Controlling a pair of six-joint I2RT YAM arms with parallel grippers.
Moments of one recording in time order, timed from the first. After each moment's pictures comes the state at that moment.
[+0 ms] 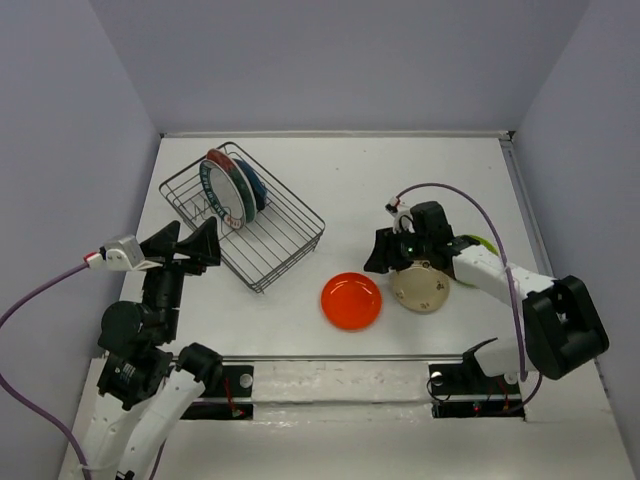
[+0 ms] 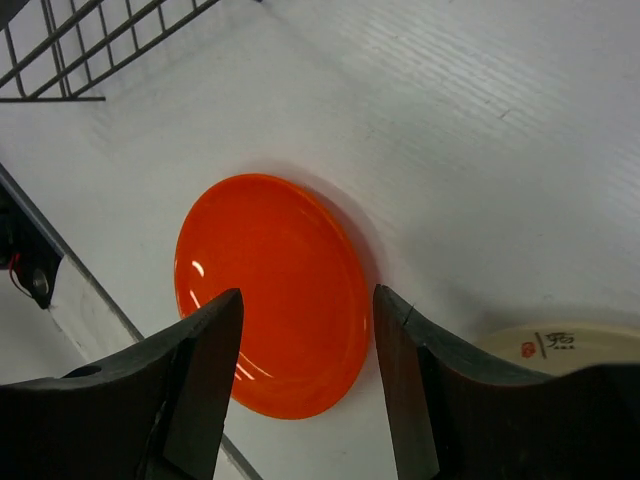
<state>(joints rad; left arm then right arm) -0.46 0.24 0.70 -0.15 -0.37 -0.35 0.47 1.34 0.74 -0.16 -0.49 0.30</state>
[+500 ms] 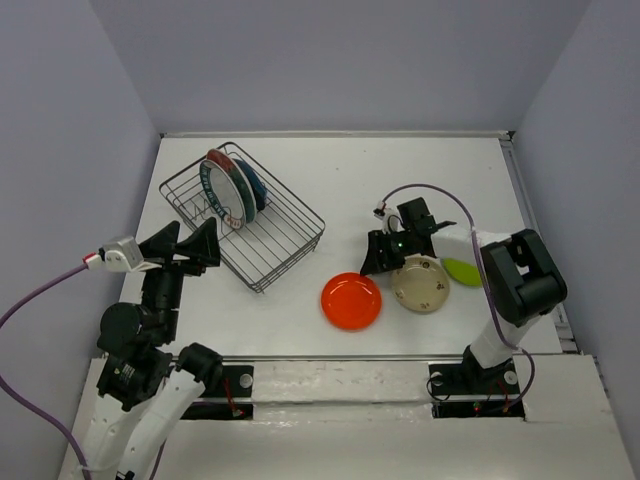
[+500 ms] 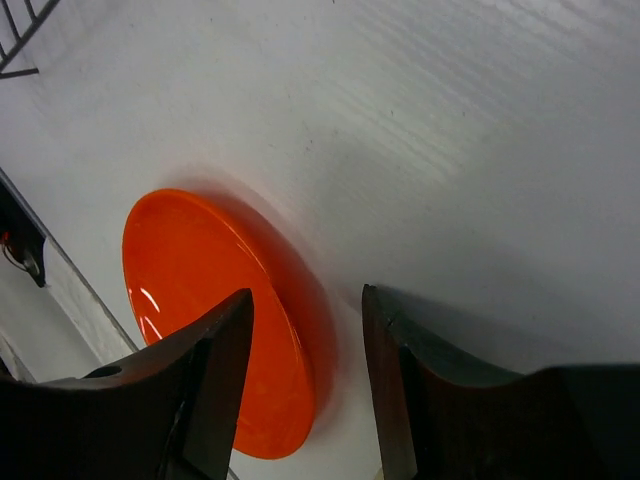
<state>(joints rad) -0.46 0.23 0.70 -0.15 -0.36 -0.35 0.39 1.68 0.85 -0.19 -0.63 0.24</state>
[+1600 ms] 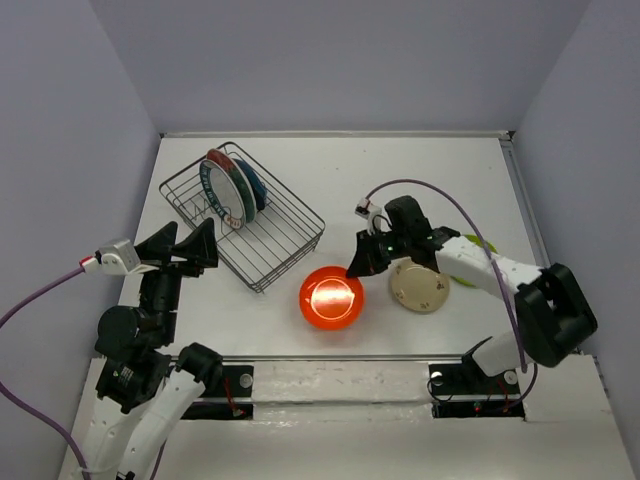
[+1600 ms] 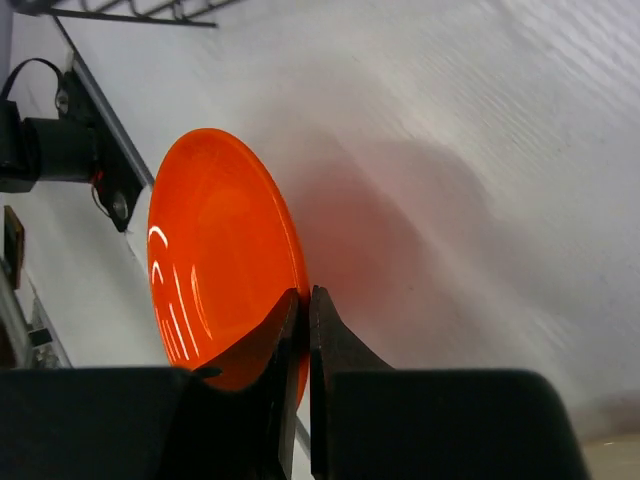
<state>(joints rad) -0.46 0.21 0.70 -0.15 -0.37 -0.35 0.52 1.54 0.86 -0.21 -0.70 0.30</state>
